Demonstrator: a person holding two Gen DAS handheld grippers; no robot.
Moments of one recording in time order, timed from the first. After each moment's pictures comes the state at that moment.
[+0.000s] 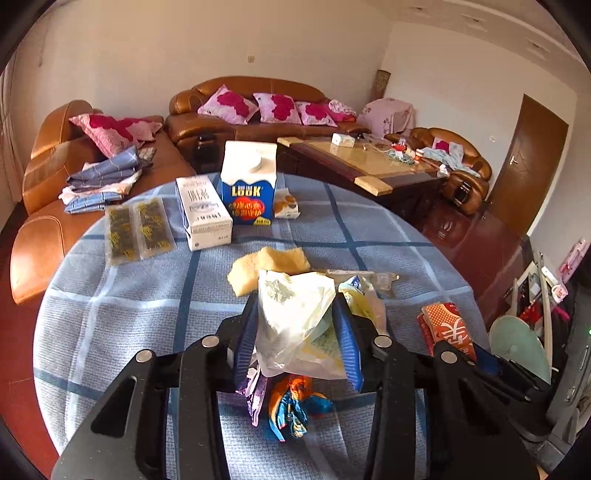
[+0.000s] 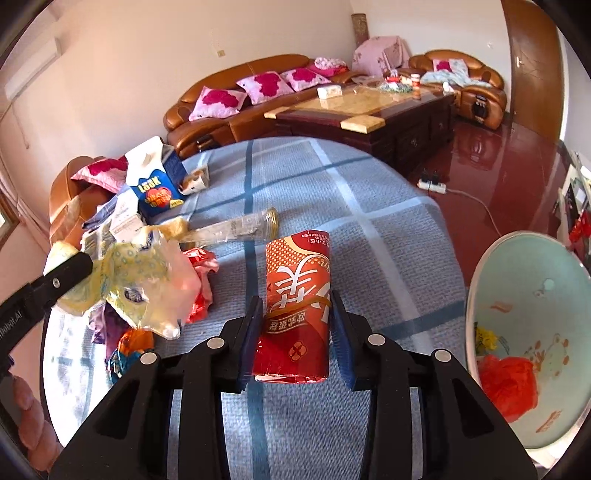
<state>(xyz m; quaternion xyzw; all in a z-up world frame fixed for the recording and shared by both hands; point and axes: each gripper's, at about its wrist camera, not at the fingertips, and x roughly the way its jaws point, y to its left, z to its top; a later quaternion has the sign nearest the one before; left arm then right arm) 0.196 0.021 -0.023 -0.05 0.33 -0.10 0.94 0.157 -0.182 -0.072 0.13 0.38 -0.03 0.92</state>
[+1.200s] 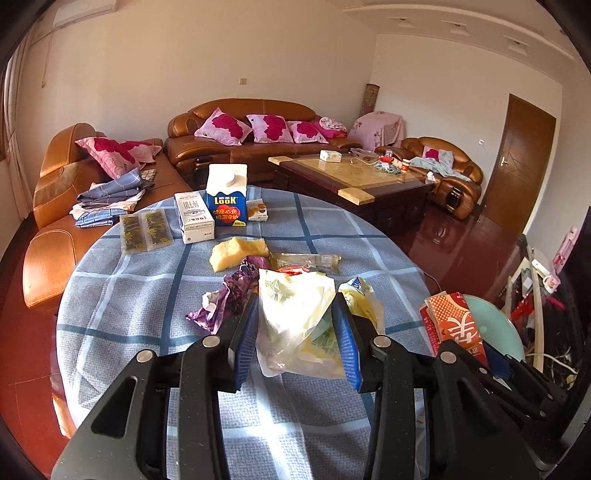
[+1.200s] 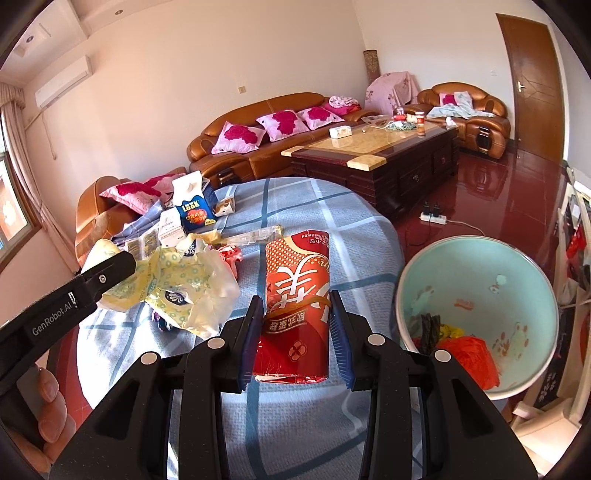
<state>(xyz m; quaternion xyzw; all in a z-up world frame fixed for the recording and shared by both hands) 0.097 -0.020 0.004 -0.03 0.30 -0.10 0.95 0.043 -0.199 -0.027 0.13 0.30 0.00 0.94</state>
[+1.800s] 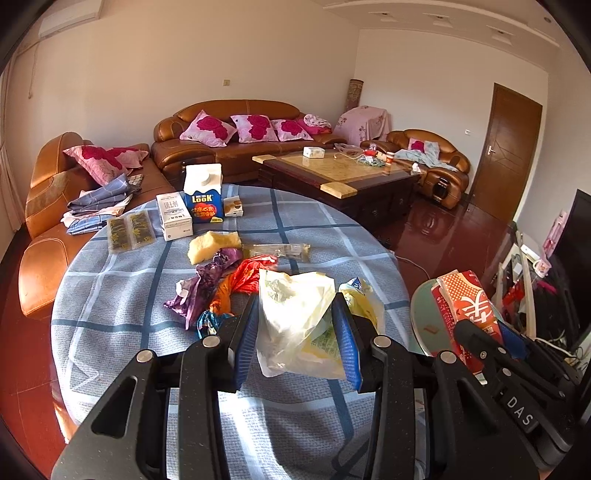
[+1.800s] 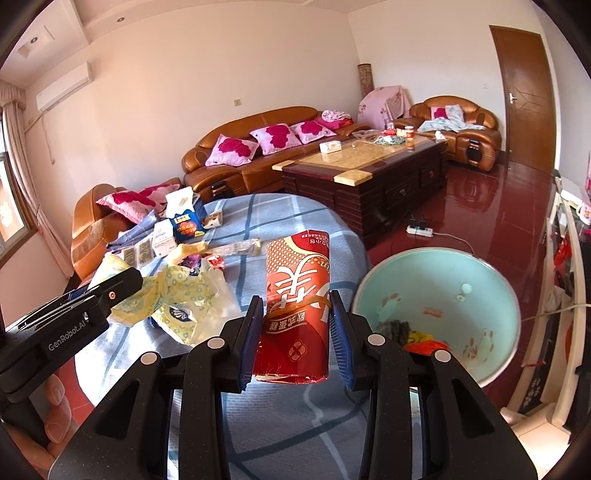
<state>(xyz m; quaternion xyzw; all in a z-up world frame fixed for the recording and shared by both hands) 0.072 -0.046 0.007 -0.01 0.30 -0.13 0.95 0.009 -0.227 -0.013 0.12 0.28 -0.02 0.95</state>
